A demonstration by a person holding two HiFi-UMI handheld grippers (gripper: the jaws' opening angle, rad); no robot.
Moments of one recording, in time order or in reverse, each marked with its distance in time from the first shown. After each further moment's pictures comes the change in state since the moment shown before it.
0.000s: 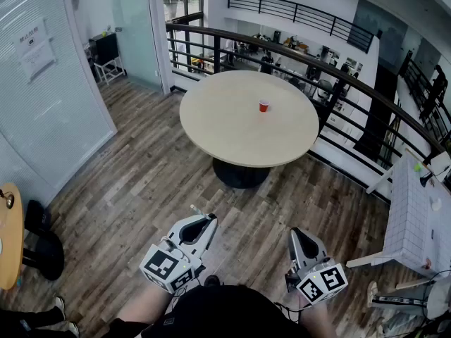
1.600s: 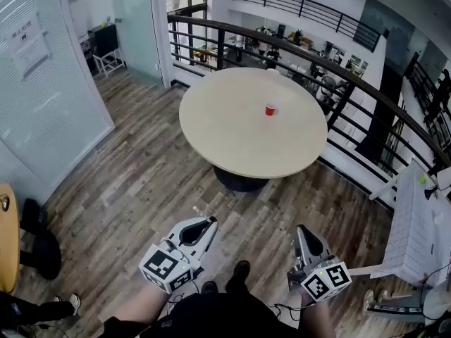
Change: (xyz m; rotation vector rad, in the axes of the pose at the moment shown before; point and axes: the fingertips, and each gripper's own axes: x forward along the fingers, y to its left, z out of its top) left arm 0.067 0.084 -0.019 -0.039 0.055 -0.005; right arm 0.101 -0.067 -0.005 0.081 0.027 -0.028
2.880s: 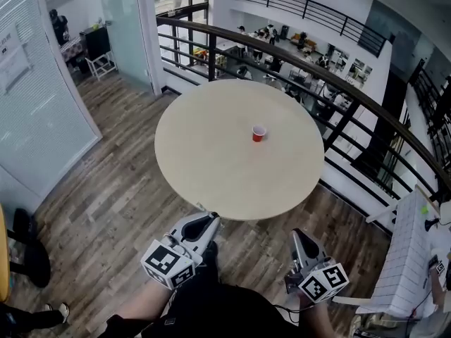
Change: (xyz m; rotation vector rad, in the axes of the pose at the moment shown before) left arm 0.252 0.103 0.032 -0.040 -0.032 0.015; right arm 0.166 -0.194 0.045 0.024 0.057 0.045
